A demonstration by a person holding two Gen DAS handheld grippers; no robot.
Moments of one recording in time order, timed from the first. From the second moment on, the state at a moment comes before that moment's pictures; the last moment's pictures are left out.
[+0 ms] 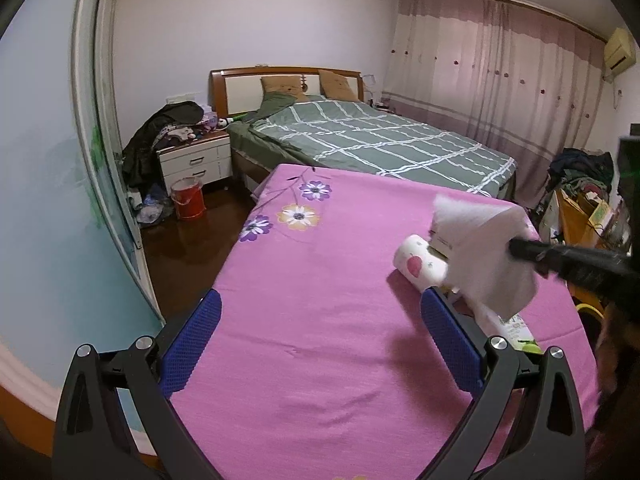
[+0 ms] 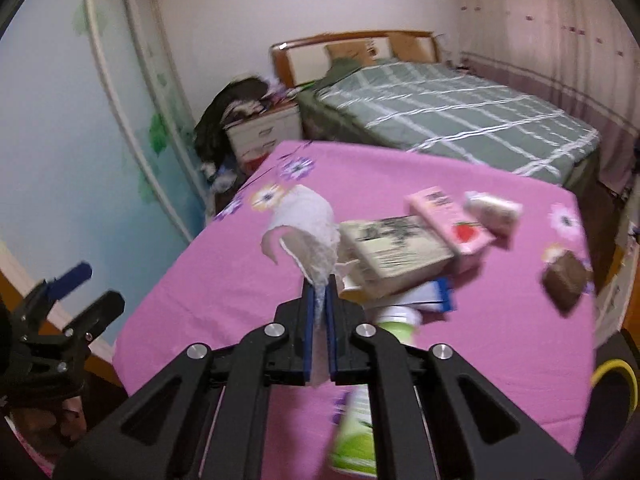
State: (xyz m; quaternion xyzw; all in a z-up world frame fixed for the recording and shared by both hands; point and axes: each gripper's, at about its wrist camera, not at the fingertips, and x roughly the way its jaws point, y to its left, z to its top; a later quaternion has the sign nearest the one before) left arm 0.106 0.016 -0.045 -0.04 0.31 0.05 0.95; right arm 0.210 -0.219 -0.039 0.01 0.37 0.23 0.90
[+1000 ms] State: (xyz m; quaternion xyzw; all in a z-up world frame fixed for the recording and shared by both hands) left arm 0.128 -0.130 -0.092 0.02 0.37 -0.10 0.92; right arm 0.153 -0.586 -0.167 0.16 0.44 -0.21 0.86
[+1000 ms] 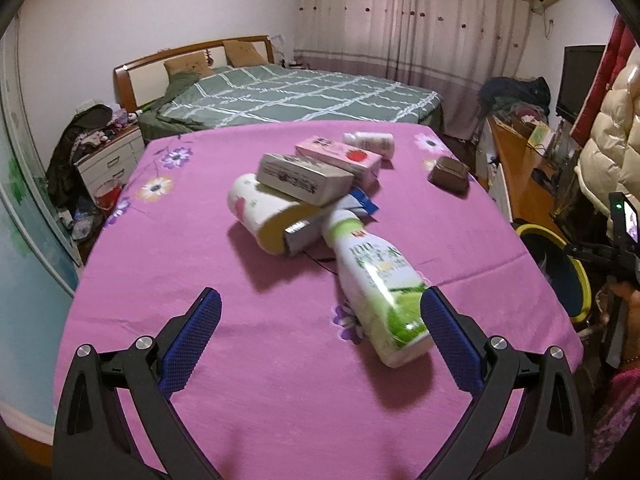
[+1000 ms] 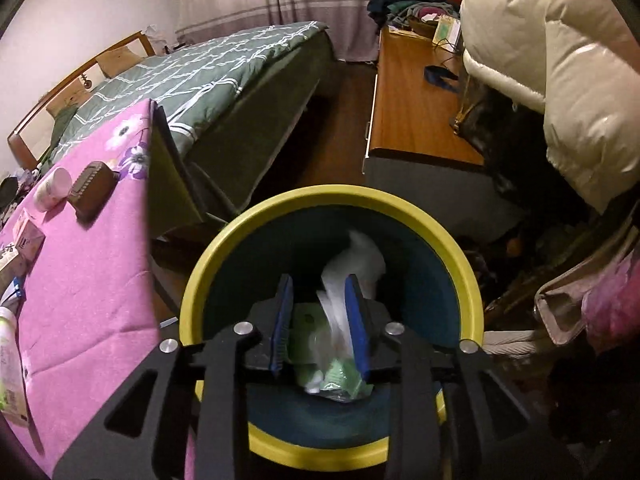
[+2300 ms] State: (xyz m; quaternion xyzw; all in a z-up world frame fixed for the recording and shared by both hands) left arm 0.166 -0.234 -0.129 0.01 0.42 -0.23 0.88; right arm 0.155 -0.585 -0.166 0.18 0.42 -0.16 0.87
